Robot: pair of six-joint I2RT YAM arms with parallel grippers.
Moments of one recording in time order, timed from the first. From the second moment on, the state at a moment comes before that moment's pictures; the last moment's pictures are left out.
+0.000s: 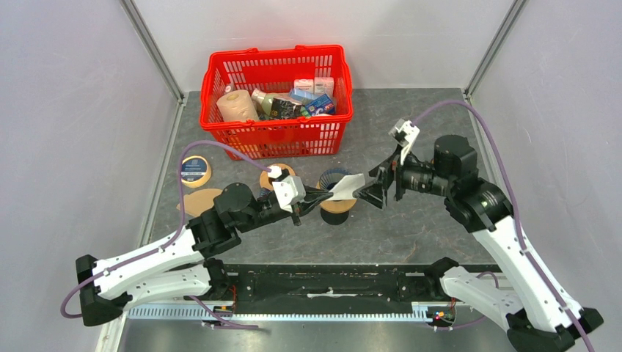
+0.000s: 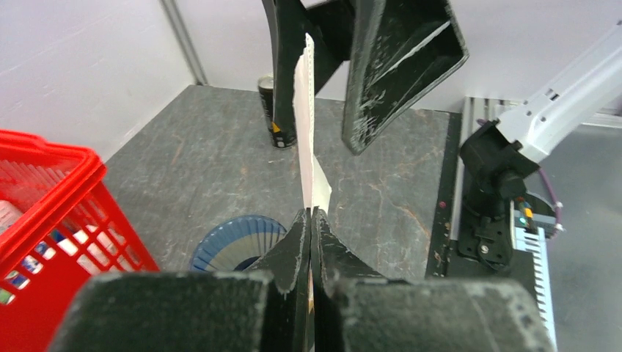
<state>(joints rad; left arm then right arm) -1.10 0.84 0.79 0.13 0.11 0.13 0.49 0.90 1.14 -0.61 -0.59 0.19</state>
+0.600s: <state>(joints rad) -1.03 0.89 0.84 0.04 0.40 0.13 0.49 0.87 1.11 -0.60 -0.92 -0.10</state>
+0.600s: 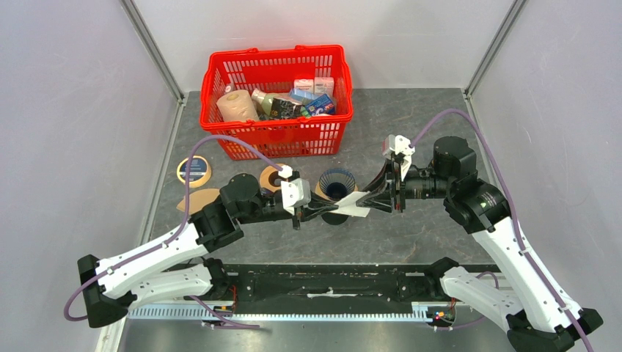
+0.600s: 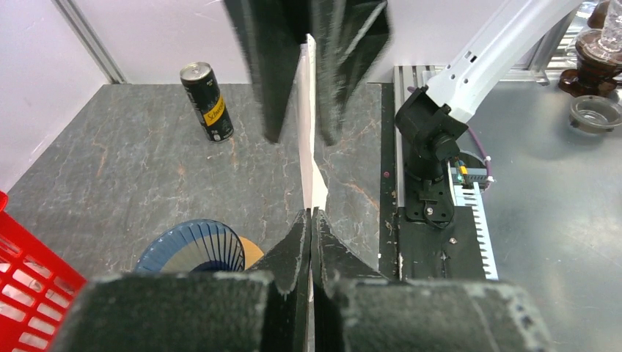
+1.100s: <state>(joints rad) -1.03 0.96 0.86 0.06 0.38 0.02 0.49 0.89 1.11 -0.57 -0.98 -0.09</state>
